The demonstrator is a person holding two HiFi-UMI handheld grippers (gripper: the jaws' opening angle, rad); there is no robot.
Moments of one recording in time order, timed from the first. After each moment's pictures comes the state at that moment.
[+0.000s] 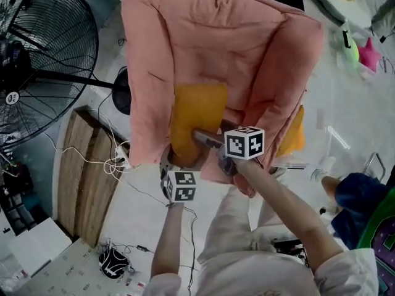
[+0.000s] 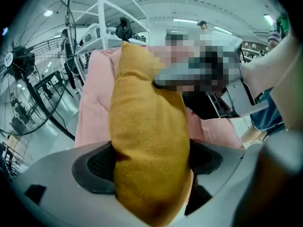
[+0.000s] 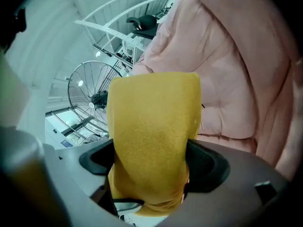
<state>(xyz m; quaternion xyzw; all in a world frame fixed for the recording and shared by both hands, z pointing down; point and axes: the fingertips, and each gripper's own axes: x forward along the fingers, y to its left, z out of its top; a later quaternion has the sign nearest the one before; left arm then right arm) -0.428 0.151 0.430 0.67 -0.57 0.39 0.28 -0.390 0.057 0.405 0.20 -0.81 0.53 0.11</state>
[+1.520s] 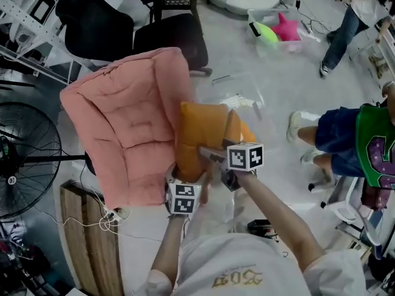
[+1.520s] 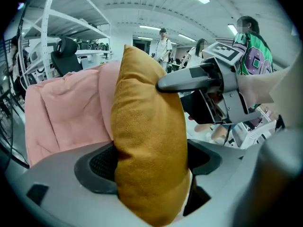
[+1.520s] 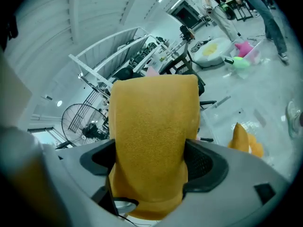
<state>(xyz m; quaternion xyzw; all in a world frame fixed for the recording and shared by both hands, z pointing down) -0.139 0.132 0.323 0.80 -0.39 0.37 0.26 -0.070 0.057 0.295 0.39 -0.75 0.53 0.04</state>
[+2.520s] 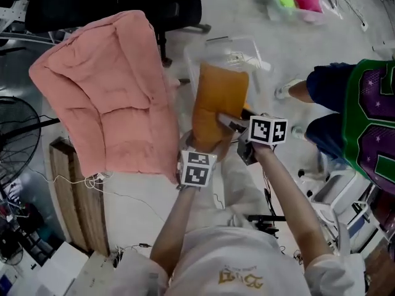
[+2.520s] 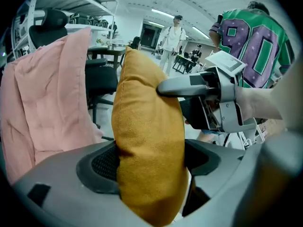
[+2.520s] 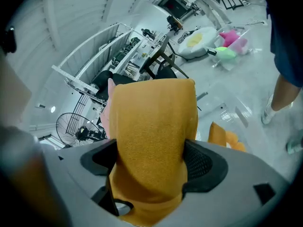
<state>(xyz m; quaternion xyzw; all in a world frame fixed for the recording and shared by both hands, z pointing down) 0.050 0.096 0.394 0.76 -0.38 0.39 0.36 0.117 0.013 0.389 0.38 -0.72 0.58 0.07</state>
